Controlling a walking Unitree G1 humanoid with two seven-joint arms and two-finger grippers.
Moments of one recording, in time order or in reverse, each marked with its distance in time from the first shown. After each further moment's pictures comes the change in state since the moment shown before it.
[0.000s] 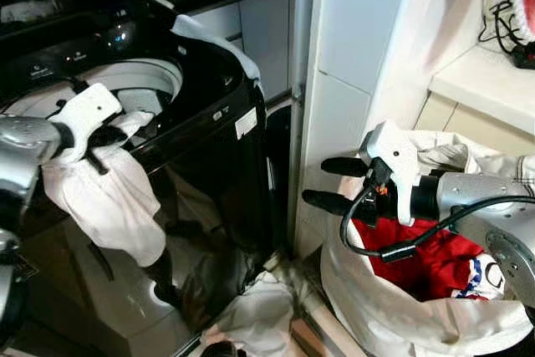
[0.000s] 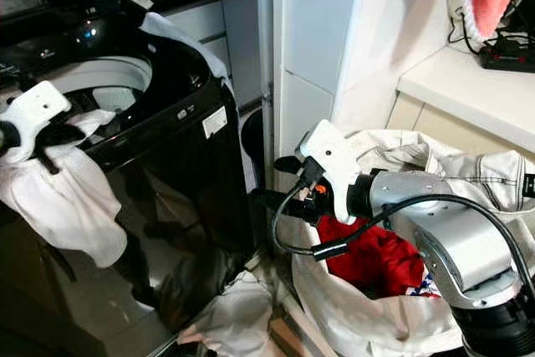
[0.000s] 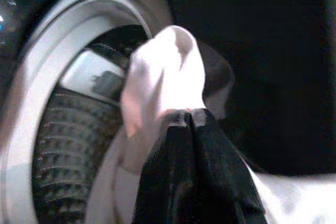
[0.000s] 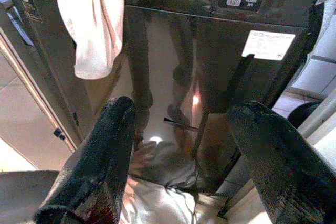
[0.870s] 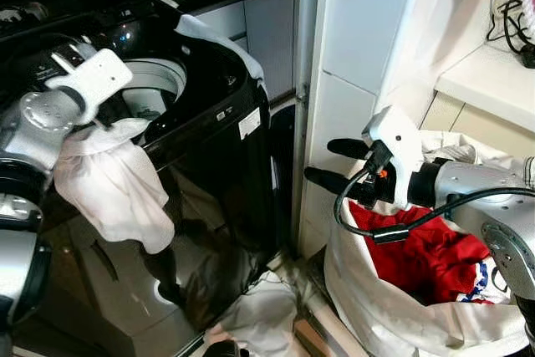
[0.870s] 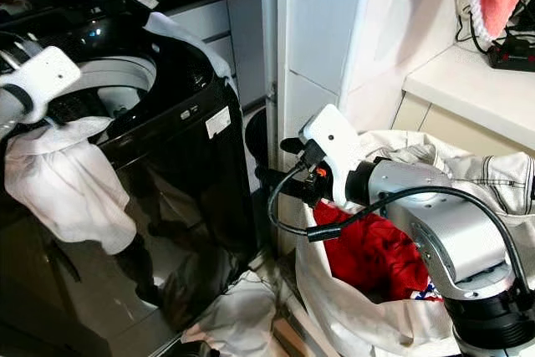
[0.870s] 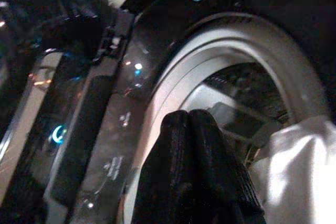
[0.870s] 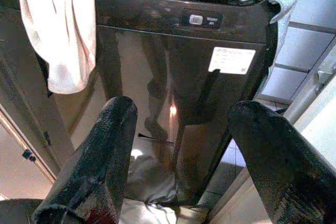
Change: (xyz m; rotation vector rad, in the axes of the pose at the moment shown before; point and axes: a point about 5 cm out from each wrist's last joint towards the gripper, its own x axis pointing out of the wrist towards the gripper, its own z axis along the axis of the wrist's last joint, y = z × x) left arm 0.010 0.022 0.038 0.223 -0.089 0.398; right arm 0.002 -0.011 0.008 -0.017 -0.042 -0.119
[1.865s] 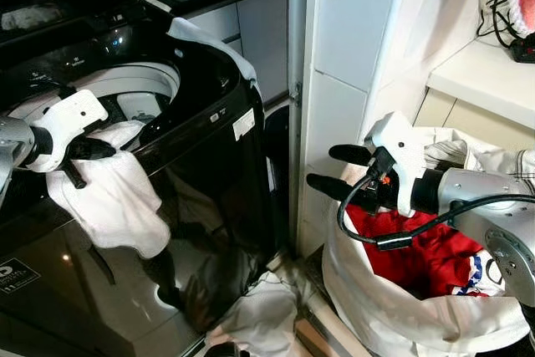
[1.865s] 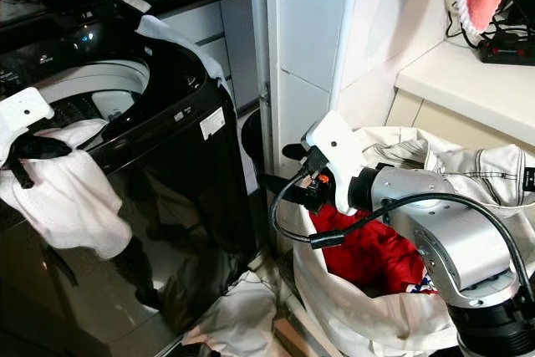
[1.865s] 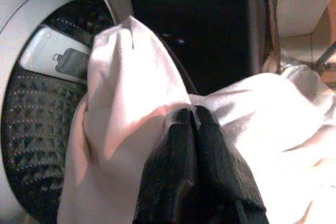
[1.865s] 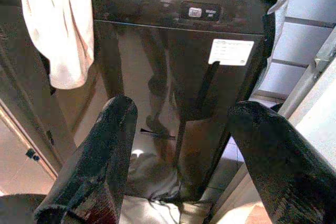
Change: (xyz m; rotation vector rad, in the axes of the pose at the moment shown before) left arm -0.054 -0.011 -0.036 -0.217 0.187 -0.604; right arm -0.004 0.003 -0.005 0.010 0.013 0.019
